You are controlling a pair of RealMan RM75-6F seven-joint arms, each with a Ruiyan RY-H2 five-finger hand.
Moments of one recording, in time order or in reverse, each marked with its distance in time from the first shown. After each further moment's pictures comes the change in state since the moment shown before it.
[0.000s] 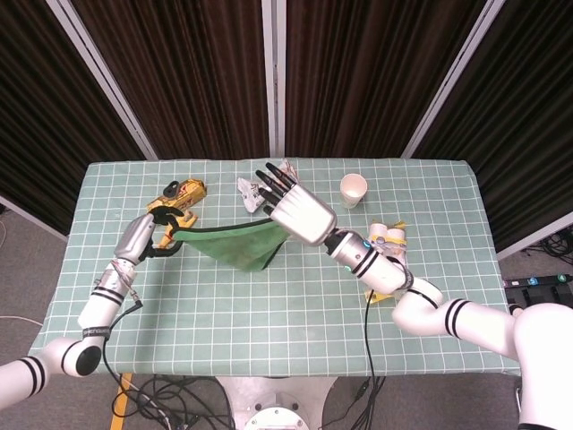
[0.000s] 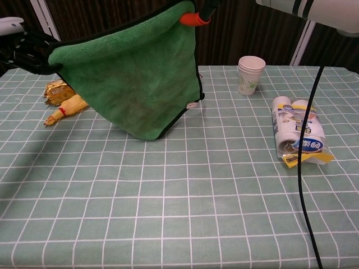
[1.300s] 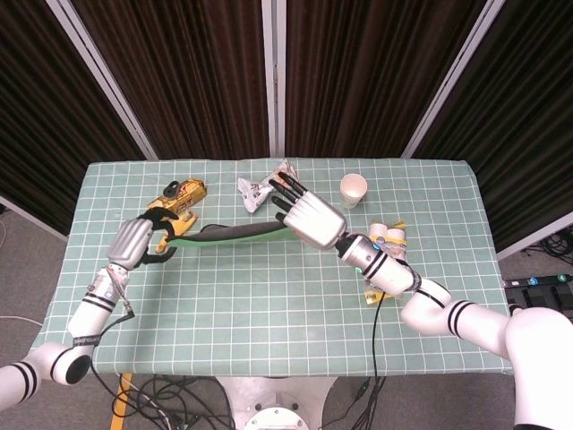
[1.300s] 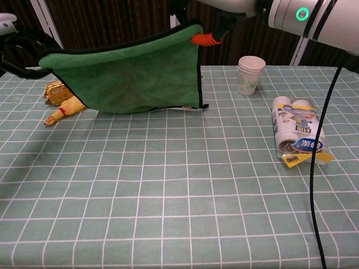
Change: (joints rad) left arm 0.015 0.009 0.098 0.047 0.140 0.110 0.118; right arm -0.043 -0.052 -0.076 0.141 -0.094 0.039 0.187
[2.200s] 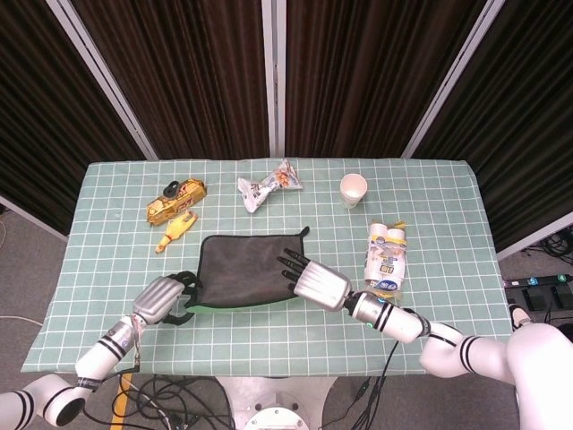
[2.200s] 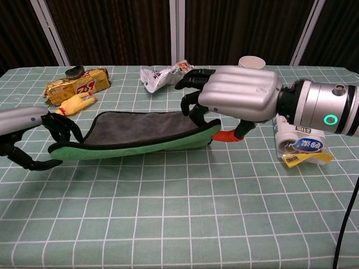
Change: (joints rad) left arm 0.036 -0.031 0.216 -0.065 0.175 -0.065 0.102; right arm -0.133 -0.055 -0.194 -0.091 -0.141 -0.009 -0.078
